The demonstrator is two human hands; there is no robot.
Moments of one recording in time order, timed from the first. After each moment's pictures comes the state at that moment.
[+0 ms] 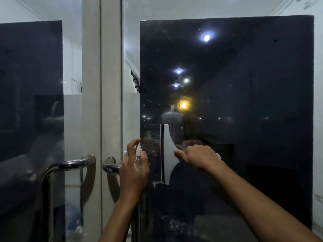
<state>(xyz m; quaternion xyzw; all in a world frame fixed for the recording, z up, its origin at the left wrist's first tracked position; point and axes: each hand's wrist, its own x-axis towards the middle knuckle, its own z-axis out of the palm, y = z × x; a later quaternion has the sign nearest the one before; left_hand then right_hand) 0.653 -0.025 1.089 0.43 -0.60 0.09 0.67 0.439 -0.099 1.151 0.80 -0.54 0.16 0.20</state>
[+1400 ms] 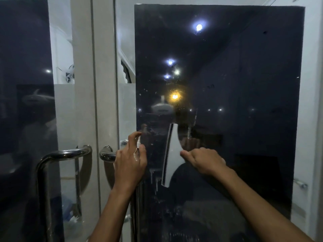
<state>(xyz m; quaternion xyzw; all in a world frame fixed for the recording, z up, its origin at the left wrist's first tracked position) 0.659 -0.004 1.089 0.47 -0.64 0.11 0.59 0.412 -0.065 1.101 0.79 -0.56 0.22 0.15</state>
